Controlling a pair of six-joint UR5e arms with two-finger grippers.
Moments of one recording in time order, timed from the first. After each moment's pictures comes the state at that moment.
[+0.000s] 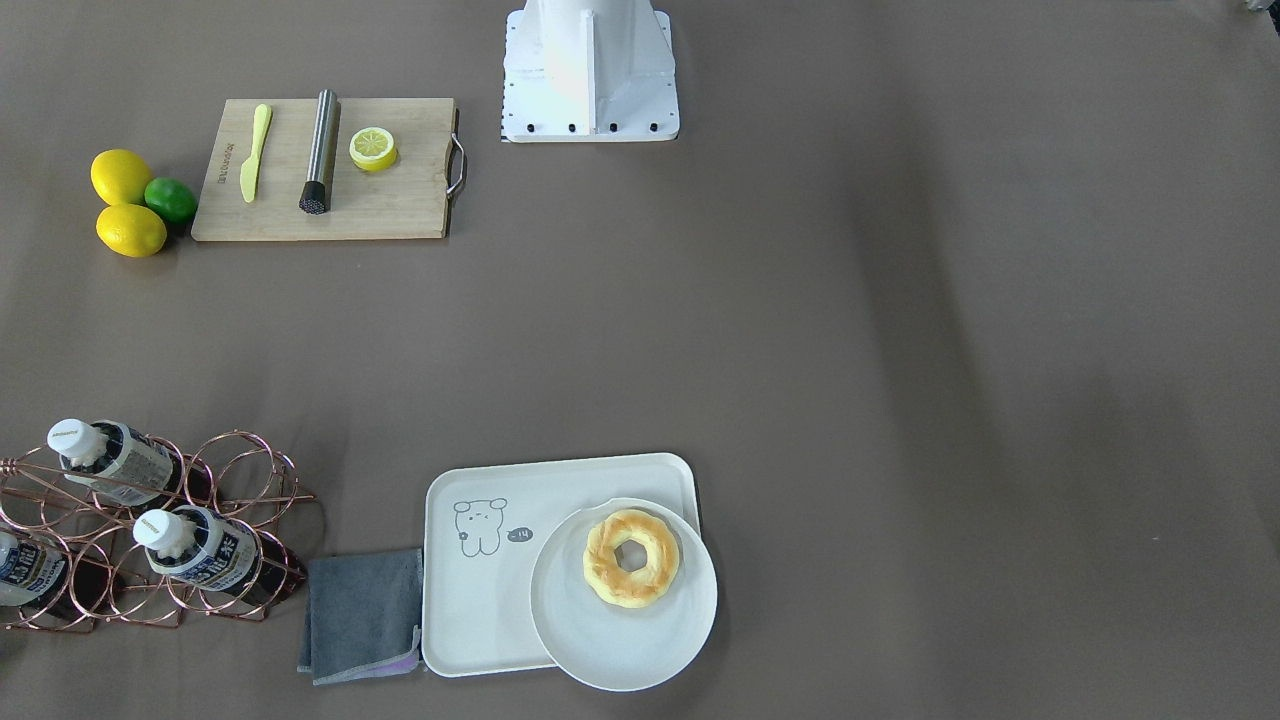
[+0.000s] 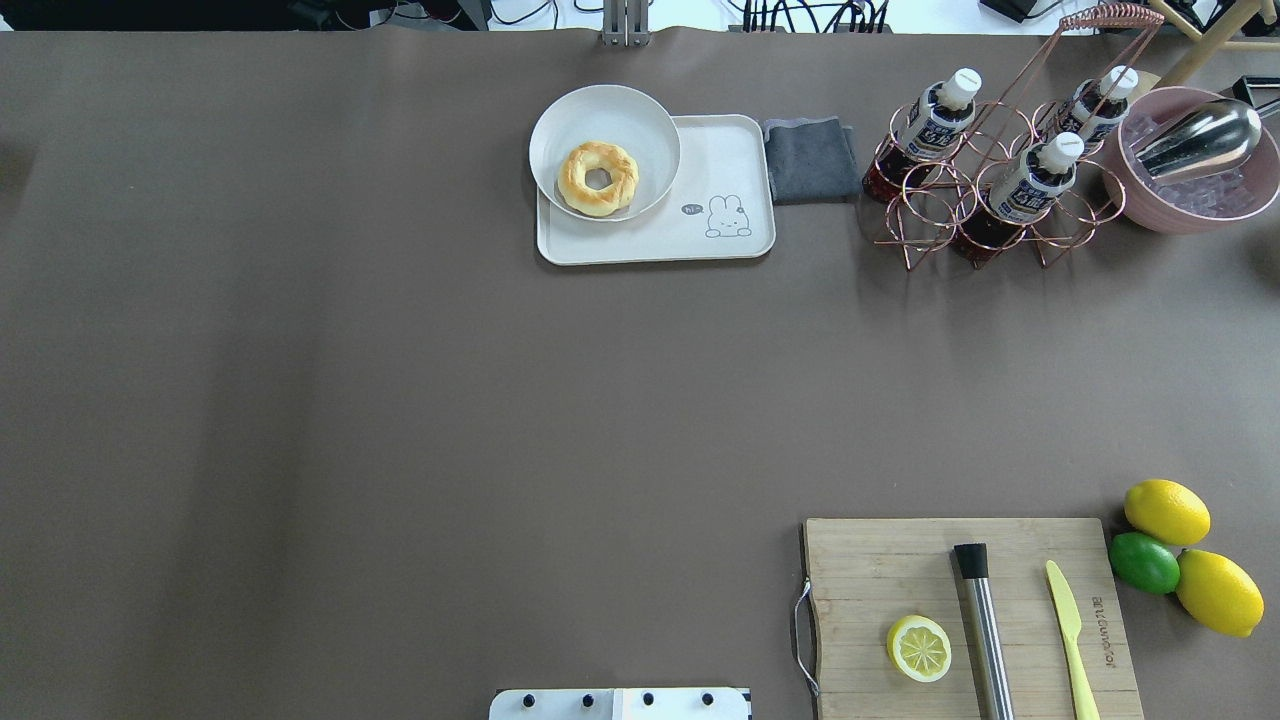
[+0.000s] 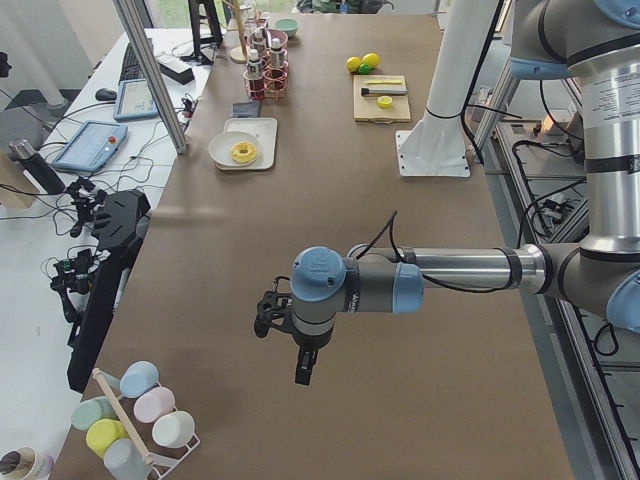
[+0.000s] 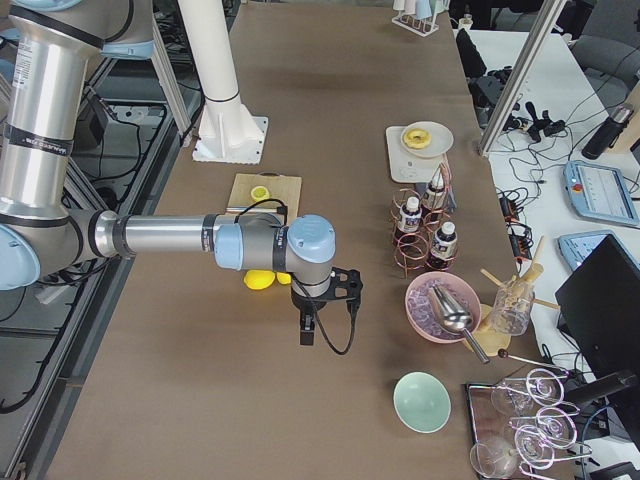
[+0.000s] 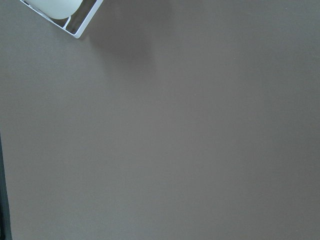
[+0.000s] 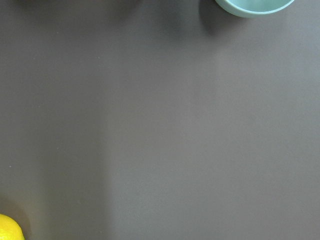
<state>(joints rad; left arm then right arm) -1.68 -1.38 -1.77 -1.59 -2.29 0.22 1.55 -1.85 1.89 -1.63 2.26 0.01</state>
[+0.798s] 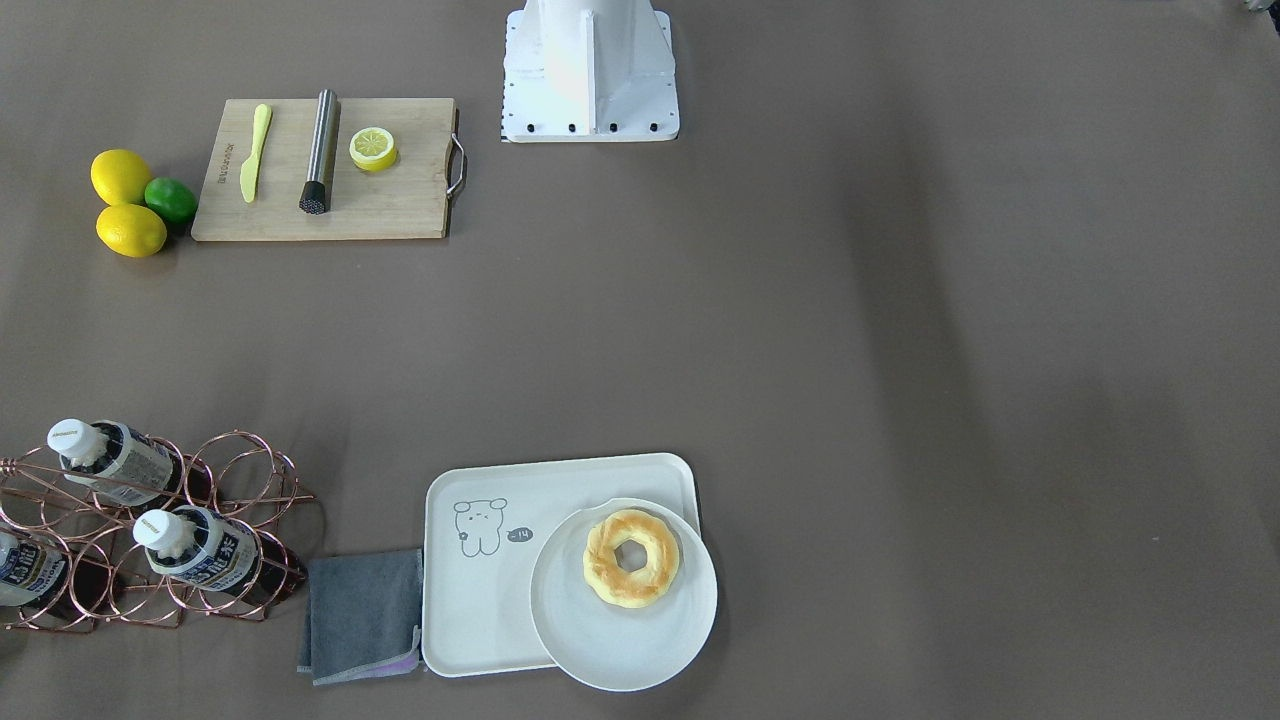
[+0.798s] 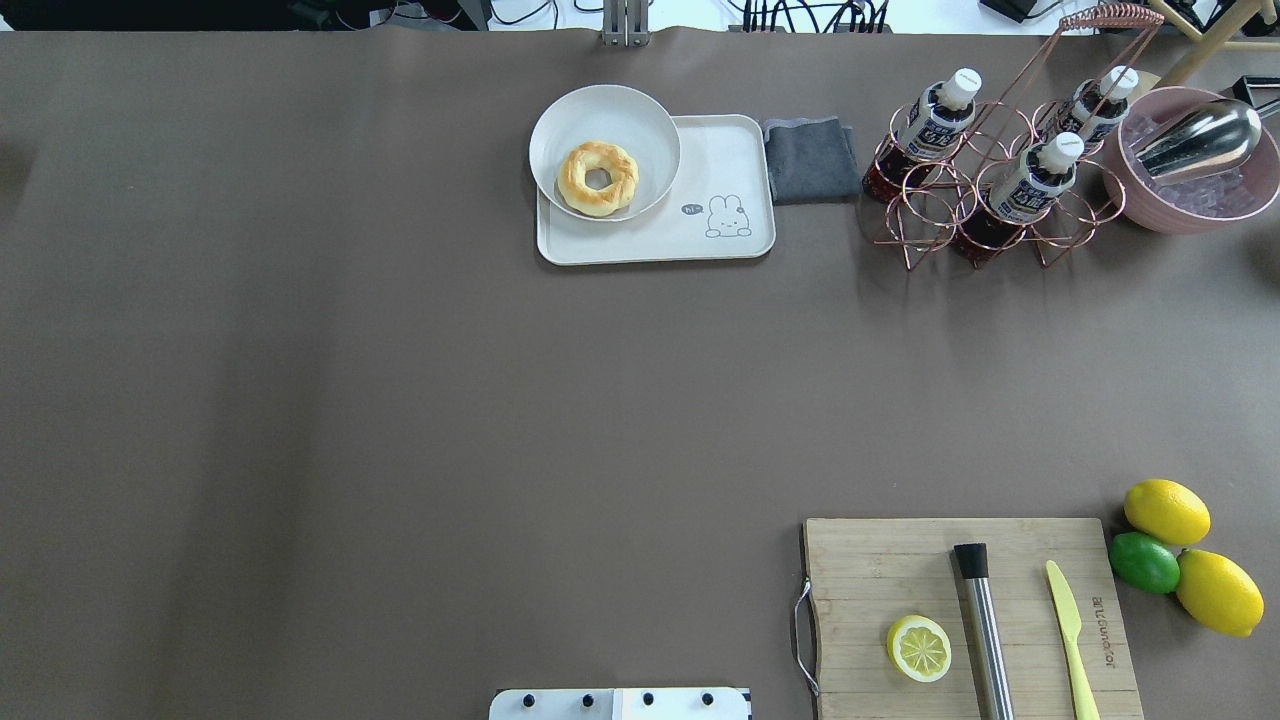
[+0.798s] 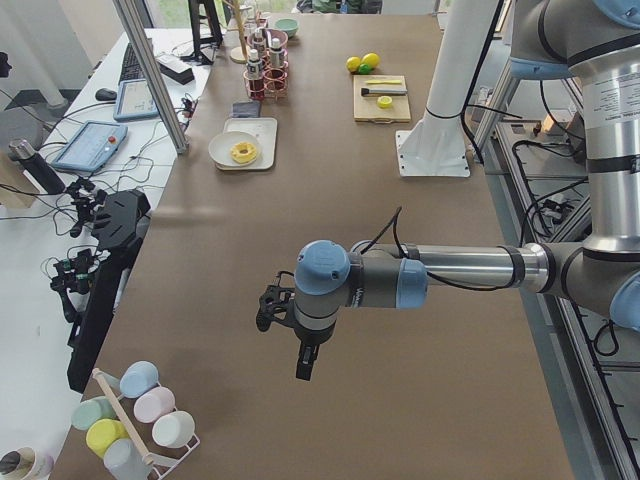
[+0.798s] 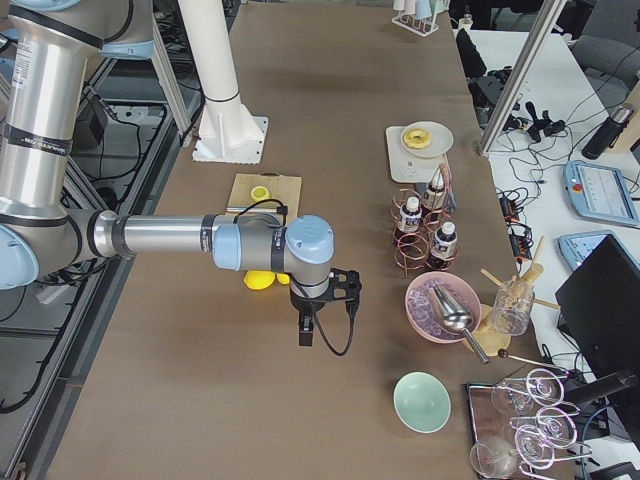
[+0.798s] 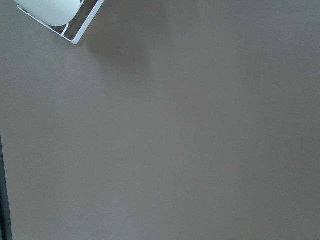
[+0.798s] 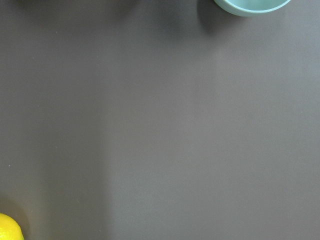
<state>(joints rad) -1.68 -1.36 -1.80 -1.60 -2.29 0.22 1.55 -1.85 1.89 -1.63 2.26 0.00</state>
